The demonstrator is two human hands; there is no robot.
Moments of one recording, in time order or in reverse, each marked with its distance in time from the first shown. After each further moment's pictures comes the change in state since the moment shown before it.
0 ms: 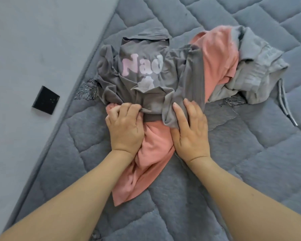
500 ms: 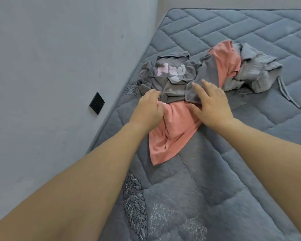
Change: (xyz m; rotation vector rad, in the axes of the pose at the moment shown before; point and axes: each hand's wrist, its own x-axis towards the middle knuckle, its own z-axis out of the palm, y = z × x) left_hand -0.017 -0.011 -0.112 -0.177 -0.351 0.103; right_hand 0.018 -0.050 -0.072 -0.109 -0.264 0.031
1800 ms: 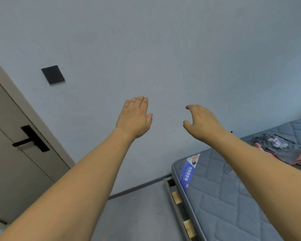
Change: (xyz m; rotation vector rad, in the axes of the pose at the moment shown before) left_hand -0.812 0.518 -0.477 0.909 0.521 -0.705; right_hand -0.553 -0.372 -0.670 0.332 -0.173 -0.904
